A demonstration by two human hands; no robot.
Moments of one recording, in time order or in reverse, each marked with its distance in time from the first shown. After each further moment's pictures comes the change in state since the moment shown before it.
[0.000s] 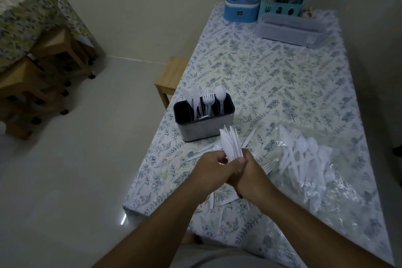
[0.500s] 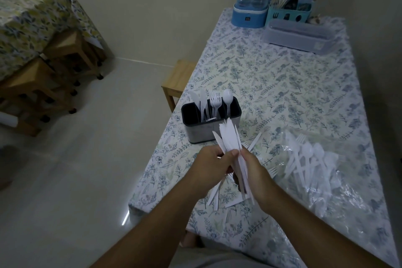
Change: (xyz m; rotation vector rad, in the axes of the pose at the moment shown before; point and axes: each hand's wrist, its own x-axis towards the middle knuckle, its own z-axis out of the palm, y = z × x) left_hand 0.000 0.006 -0.016 -0.126 0.065 0.079; right_hand -0.005 -0.016 0.010 0.224 -0.020 -0.067
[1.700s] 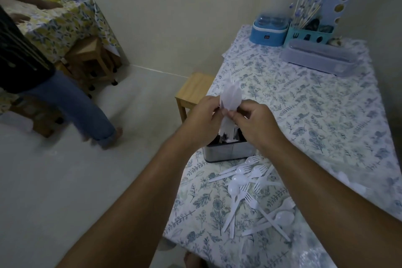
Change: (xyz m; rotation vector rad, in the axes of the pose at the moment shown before) left_hand 0.079 0.087 -0.106 0.518 0.142 0.683; right_hand 0.102 -0.116 0.034 -0.473 0.107 -0.569
